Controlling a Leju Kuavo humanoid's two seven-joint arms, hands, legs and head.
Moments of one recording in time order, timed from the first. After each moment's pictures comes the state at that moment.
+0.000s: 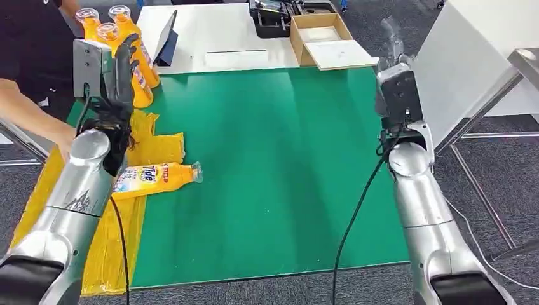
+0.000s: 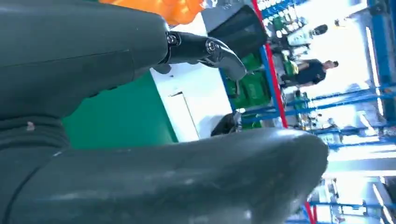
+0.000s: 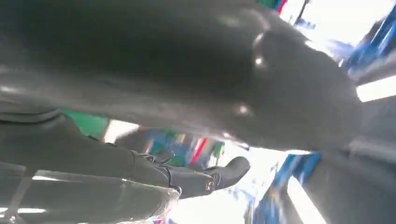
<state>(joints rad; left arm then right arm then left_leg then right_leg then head) -0.85 0.06 -0.30 -1.06 0.12 0.15 -0.06 -0.72 -0.12 0.24 -1.27 0.15 -0.25 -0.22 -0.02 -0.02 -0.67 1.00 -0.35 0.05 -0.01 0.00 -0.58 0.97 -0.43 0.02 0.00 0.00</state>
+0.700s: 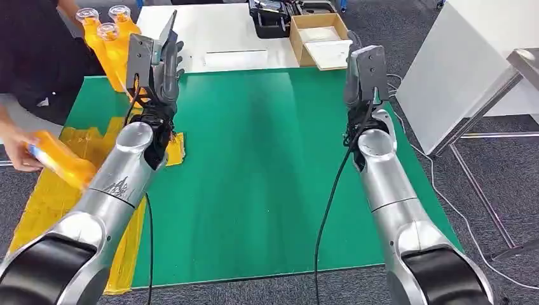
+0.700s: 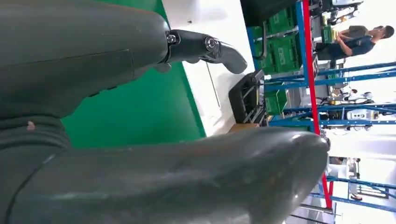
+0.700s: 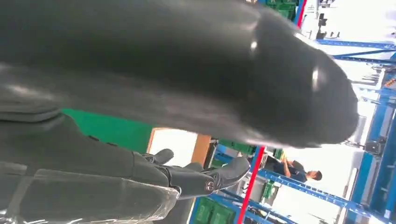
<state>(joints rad) -0.93 -0.08 -0.35 -0.84 0.19 0.21 -0.05 -0.82 0.03 0.24 -1.00 -0.01 -0.21 -0.17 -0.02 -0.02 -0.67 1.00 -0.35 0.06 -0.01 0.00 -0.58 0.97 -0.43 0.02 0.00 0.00</state>
